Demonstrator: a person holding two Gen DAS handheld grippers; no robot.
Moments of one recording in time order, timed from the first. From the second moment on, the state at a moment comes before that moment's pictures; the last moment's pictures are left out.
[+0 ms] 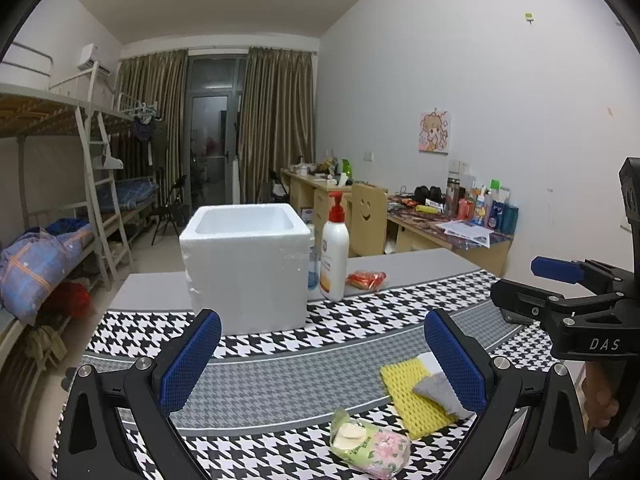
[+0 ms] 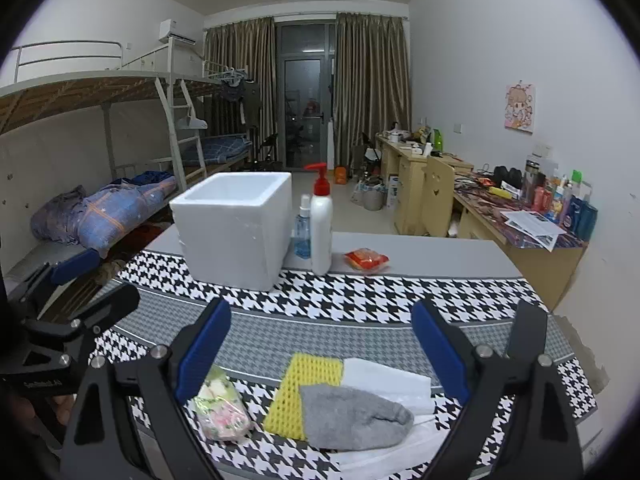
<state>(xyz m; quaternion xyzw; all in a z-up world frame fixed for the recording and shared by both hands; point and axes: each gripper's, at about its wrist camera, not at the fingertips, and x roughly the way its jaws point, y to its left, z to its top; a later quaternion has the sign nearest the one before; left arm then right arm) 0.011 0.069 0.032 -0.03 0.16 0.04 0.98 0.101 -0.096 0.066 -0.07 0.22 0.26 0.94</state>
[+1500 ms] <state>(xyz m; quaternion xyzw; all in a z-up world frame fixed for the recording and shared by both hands) 0.037 0.044 -0.059 -0.02 0.30 0.03 0.95 0.127 -0.126 -0.010 -0.05 0.31 0.22 0.92</state>
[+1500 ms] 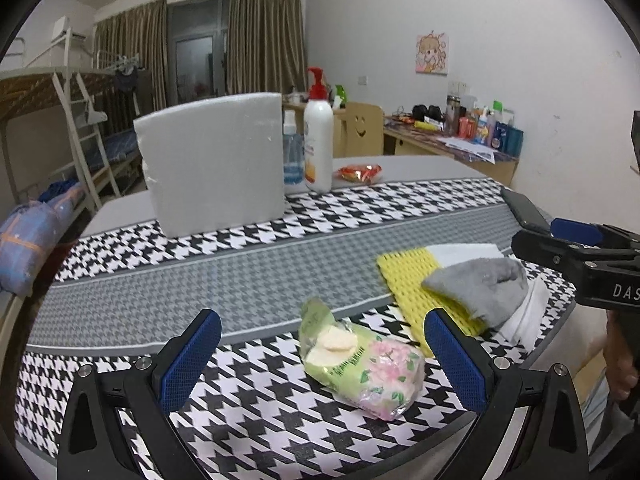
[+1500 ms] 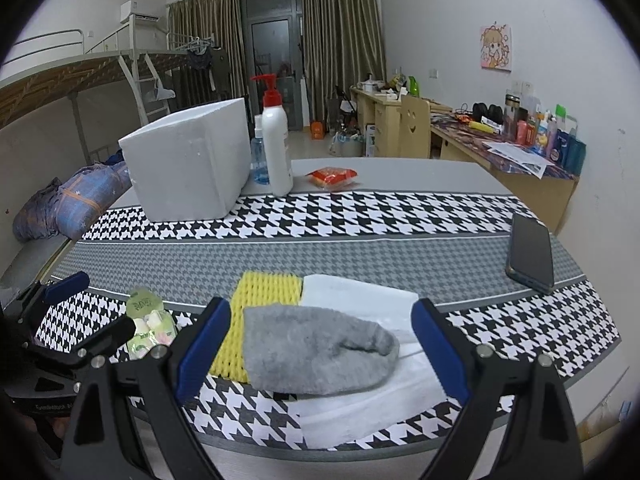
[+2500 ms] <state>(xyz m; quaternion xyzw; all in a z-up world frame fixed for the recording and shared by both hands) 0.061 0.026 -0.090 -0.05 0.38 -0.01 0.92 0.141 -0.134 -0.038 -0.05 0.35 0.23 0.91</state>
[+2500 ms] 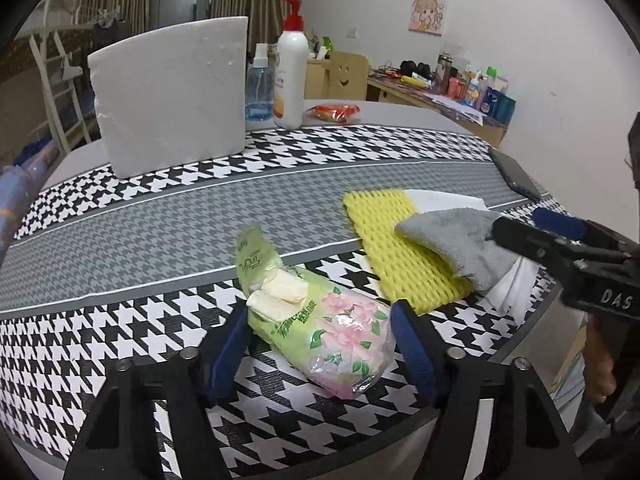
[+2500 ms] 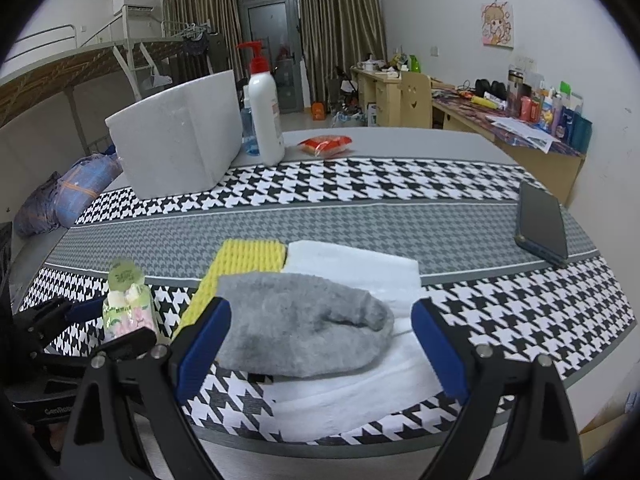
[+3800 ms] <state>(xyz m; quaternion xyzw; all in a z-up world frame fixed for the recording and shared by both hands) 0.041 0.035 -0.073 -0.06 0.36 -0.04 0.93 0.135 -0.117 -0.040 -0.06 0.38 0.28 0.88</state>
